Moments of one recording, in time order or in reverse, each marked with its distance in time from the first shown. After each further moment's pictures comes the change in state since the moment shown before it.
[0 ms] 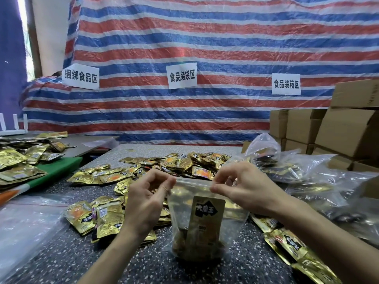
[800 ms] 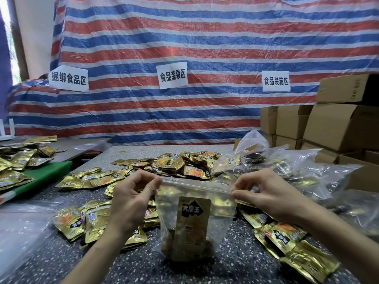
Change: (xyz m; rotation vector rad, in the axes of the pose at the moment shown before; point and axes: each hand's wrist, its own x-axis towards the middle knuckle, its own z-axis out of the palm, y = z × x) left_hand 0.006 -0.006 -0.003 0.034 -0.009 -0.037; right_hand -0.040 0.051 -0.021 0.142 -0.002 0.061
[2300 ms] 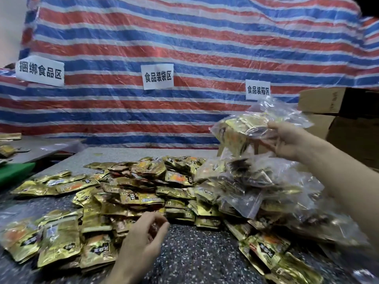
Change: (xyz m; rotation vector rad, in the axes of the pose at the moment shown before) left_hand -0.041 -0.073 0.058 0.238 -0.242 -0.170; right_hand 0.097 0.056 -0.116 0.900 0.487 0.590
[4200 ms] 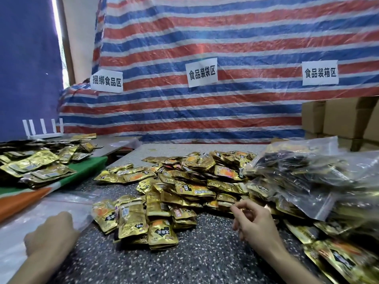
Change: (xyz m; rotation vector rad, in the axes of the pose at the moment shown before) left_hand -0.032 -0.105 -0.253 1.210 0.309 -0.744; right_hand -0.081 0.240 0.114 -0.359 -0.290 -0.368
